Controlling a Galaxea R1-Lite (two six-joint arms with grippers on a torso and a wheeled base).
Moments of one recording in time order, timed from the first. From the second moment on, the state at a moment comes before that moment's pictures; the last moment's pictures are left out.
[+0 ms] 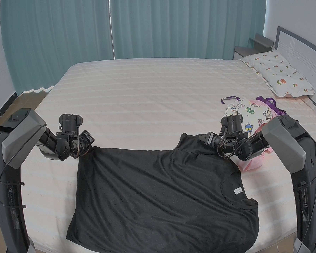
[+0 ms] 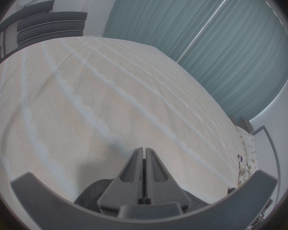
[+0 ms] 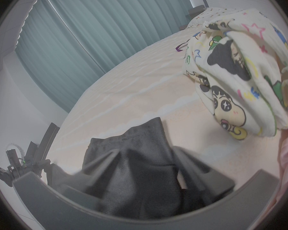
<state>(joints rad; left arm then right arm) -0.06 2.35 -1.29 -0.46 0.11 -0.77 0.27 2.54 -1.55 -0.48 0.05 0.54</state>
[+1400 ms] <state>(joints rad) -0.05 2.42 -1.33 -0.59 0.17 -0.78 0.25 2.76 -1.97 -0.66 -0.16 0.49</state>
